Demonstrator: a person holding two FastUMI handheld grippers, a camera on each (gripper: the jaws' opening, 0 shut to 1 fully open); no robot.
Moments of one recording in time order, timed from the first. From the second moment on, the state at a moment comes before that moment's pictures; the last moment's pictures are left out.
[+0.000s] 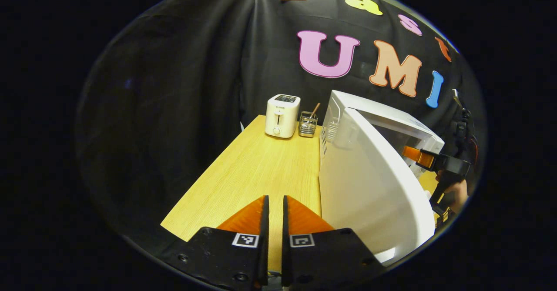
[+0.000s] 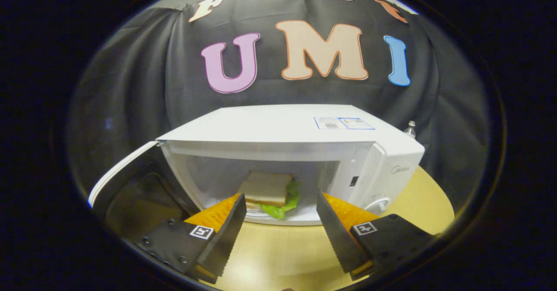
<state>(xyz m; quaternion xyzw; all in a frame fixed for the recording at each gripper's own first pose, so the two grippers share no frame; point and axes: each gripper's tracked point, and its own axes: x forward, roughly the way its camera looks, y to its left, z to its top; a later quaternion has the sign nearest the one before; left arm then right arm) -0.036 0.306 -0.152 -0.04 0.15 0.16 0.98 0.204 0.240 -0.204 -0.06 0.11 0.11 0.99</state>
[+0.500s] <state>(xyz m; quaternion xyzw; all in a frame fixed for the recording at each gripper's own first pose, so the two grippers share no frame) -0.042 0.279 -0.159 -0.01 0.17 0.12 0.98 0.148 0.205 -0.184 -0.01 0.11 0.07 0.99</state>
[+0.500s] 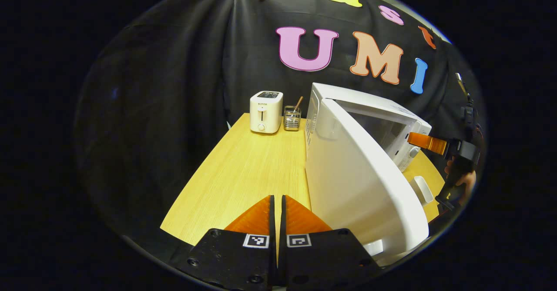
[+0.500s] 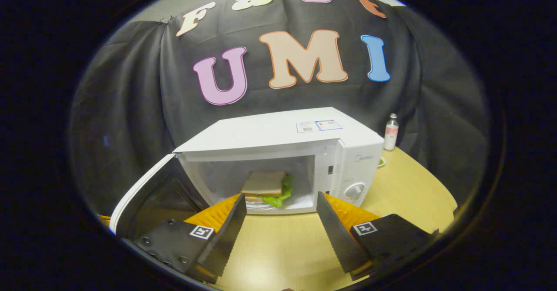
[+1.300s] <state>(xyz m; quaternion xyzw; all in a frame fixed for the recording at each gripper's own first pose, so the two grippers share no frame) -0.038 0.239 -0.163 -0.02 0.19 0.08 0.98 0.088 0.108 -0.163 0.01 0.08 -0.03 1.00</state>
